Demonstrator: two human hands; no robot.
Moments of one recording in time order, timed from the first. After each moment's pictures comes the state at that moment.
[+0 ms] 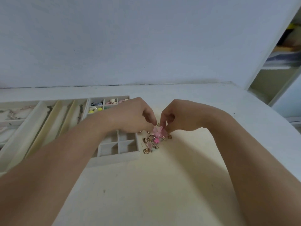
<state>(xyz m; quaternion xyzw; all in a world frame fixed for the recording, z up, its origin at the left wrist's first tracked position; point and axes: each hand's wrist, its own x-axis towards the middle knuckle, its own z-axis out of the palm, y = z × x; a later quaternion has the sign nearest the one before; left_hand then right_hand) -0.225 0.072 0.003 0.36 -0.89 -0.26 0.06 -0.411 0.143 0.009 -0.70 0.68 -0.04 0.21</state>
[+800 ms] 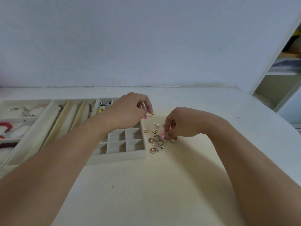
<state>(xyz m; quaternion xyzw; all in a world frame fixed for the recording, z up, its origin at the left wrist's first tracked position) -0.203 0.068 0.002 0.39 -0.84 -0.32 0.20 -0.397 0.140 -0.003 -0.67 0.72 0.00 0.18</state>
